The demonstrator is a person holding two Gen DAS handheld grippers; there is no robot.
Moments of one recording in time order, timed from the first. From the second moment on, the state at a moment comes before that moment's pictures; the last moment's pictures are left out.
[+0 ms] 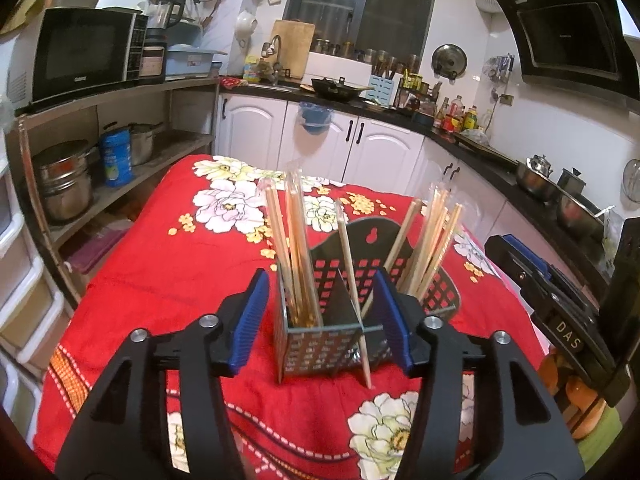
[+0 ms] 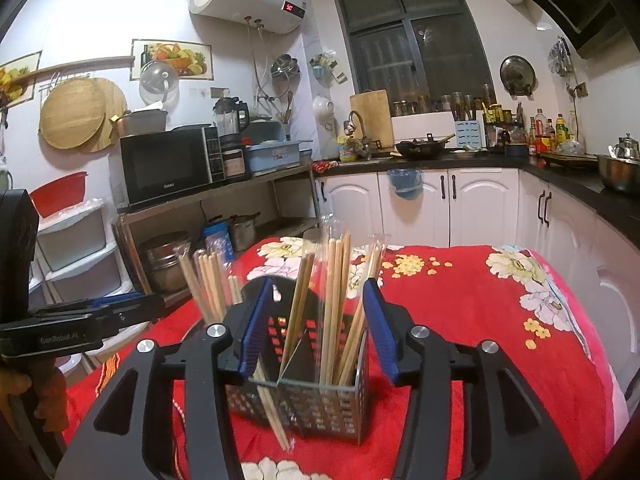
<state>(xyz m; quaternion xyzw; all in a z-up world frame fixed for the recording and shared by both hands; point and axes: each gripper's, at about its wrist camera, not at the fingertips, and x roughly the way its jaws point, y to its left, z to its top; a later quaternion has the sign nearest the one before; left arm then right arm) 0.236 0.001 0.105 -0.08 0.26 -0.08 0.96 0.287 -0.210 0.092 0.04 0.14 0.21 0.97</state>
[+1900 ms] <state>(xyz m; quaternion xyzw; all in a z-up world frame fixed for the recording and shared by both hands) 0.159 -0.021 0.025 -0.06 0.18 -0.07 0.98 0.186 -0.229 0.003 0.00 0.17 0.16 0.97</state>
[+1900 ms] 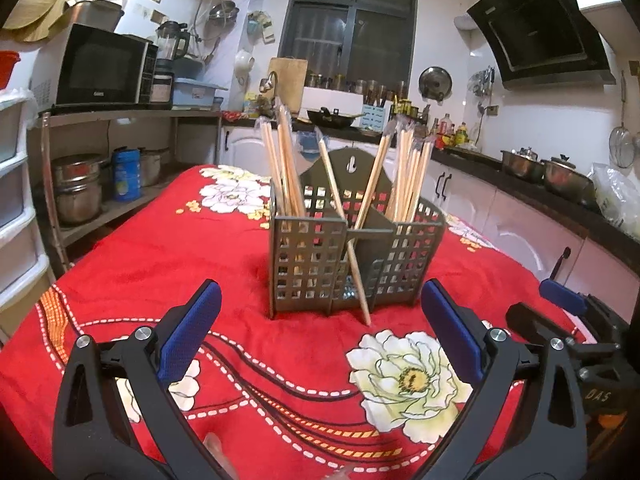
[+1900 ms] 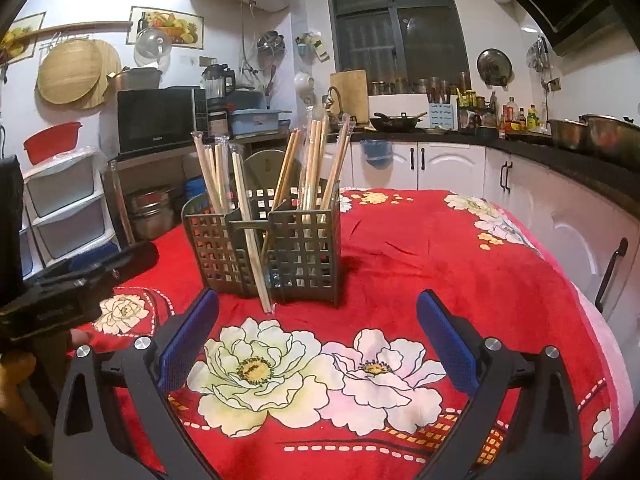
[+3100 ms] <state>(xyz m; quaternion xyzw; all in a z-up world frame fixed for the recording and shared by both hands) 0.158 -0.020 0.020 -0.06 0.18 -0.06 0.98 0.189 -0.233 0.001 0.01 0.18 0.16 0.97</state>
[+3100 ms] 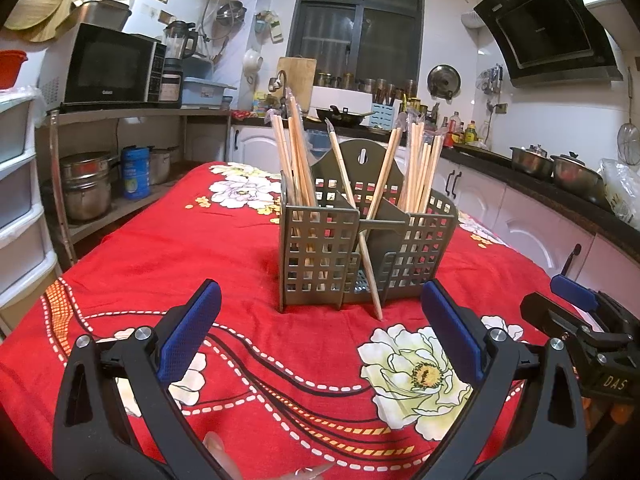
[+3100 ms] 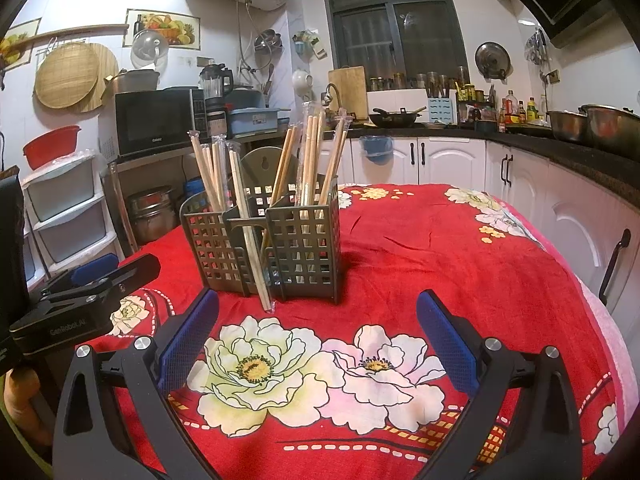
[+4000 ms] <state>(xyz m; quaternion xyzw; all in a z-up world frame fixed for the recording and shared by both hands) 0.156 -0.017 0.021 -0.06 0.18 -0.05 0.98 0.189 -0.233 0.001 0.01 0.18 0.16 0.97</state>
